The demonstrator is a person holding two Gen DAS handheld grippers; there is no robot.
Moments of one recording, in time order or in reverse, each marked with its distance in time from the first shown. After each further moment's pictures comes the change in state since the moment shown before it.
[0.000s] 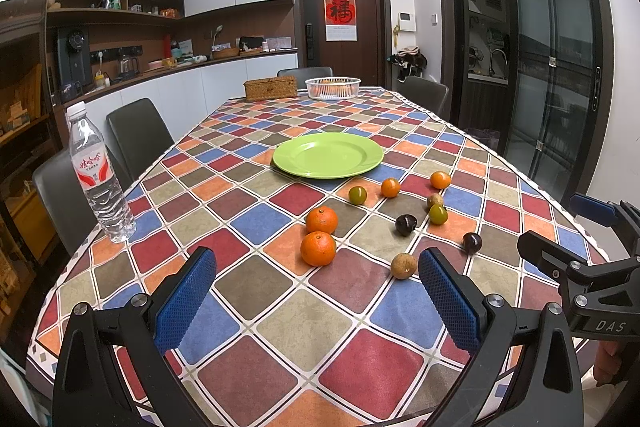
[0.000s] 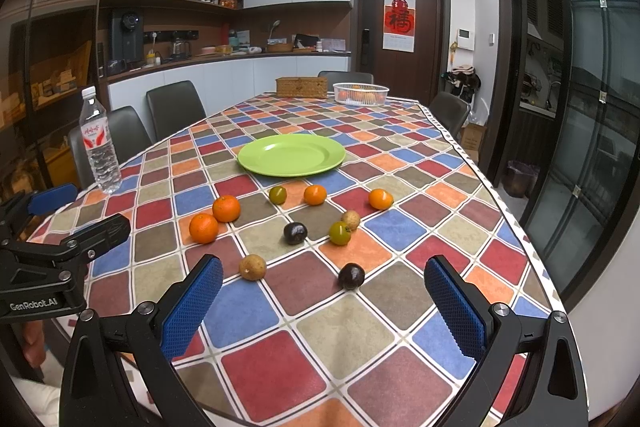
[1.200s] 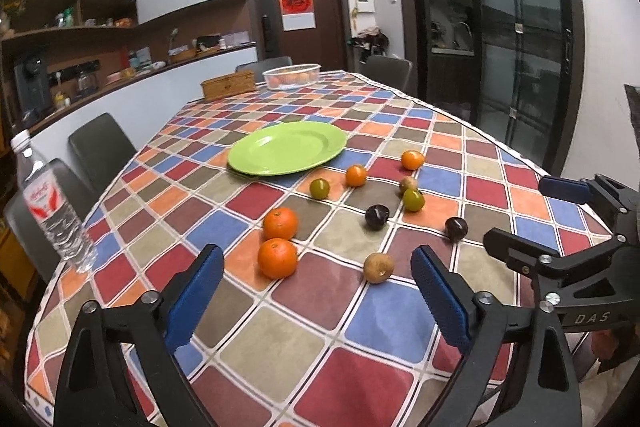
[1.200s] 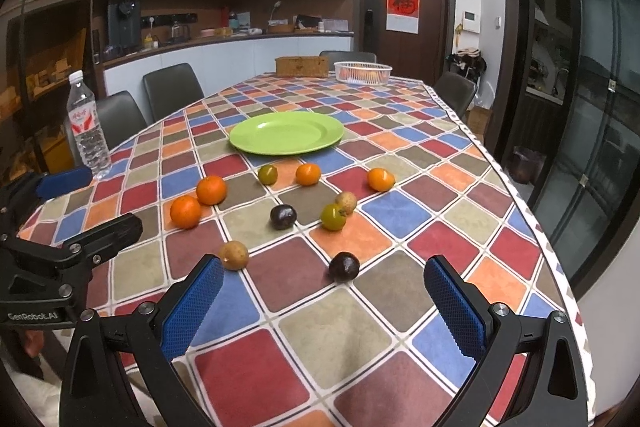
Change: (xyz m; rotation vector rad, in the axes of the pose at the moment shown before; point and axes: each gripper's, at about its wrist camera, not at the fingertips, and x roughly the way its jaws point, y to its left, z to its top) left arm 0.044 -0.030 0.005 0.138 0.042 -0.112; right arm 0.036 -0.013 -0.005 0.001 0.076 0.014
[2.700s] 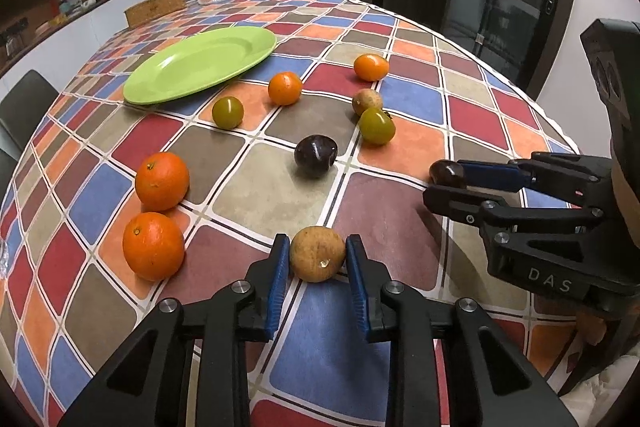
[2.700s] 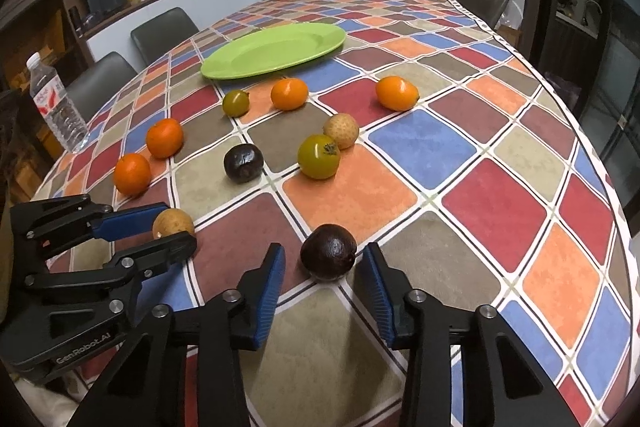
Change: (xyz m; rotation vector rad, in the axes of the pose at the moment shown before) left arm 0.111 -0.033 -0.002 0.035 0.326 -0.198; right arm 0.101 -0.028 -0.007 0.074 0.294 0.110
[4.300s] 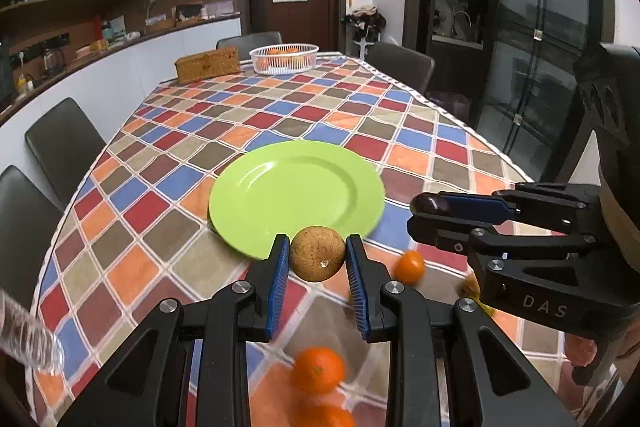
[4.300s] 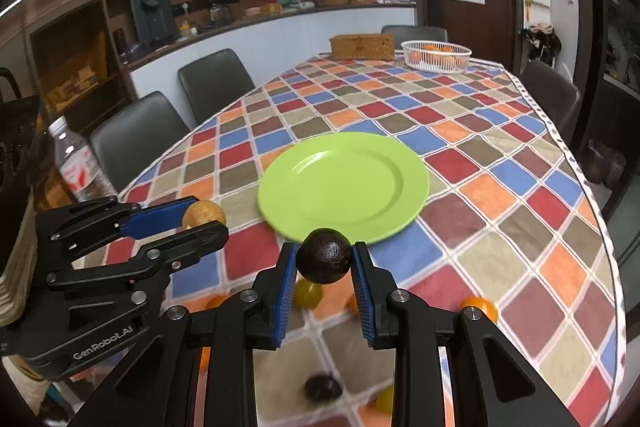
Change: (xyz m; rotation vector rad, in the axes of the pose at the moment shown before) left arm -0.023 0.108 0.117 -0.074 -0.215 0.092; right arm 0.015 0.053 0.151 -0.116 -0.158 0.144
